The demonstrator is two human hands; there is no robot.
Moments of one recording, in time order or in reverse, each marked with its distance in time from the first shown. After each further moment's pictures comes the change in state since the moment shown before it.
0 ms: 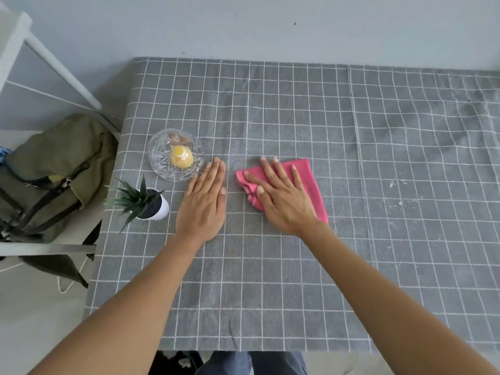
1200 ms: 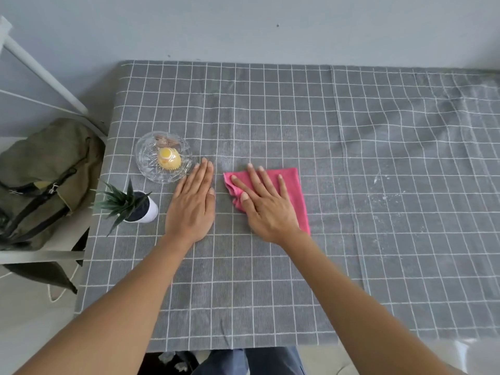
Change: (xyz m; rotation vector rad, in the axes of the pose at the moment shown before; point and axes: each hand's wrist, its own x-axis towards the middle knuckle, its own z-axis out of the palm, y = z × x) left_hand 0.000 0.003 -0.003 0.045 0.006 -0.013; right_hand -0.014 -0.022 0.014 0.050 0.017 0.068
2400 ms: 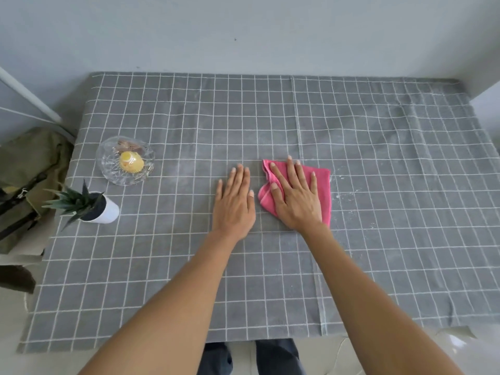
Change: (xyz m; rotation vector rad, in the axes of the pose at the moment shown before) left_hand 0.018 0.156 0.037 -0.130 -0.050 -0.008; right_hand -0.038 0.124 -0.038 -0.050 0.113 0.230
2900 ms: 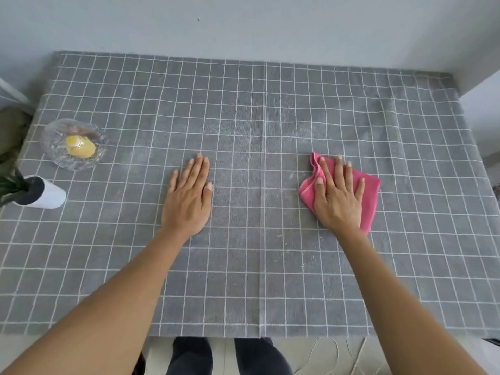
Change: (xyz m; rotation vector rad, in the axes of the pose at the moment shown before) left_hand -0.001 0.008 0.013 0.134 0.057 -0.042; right_hand -0.023 0.153 -0.041 0.006 0.039 0.242
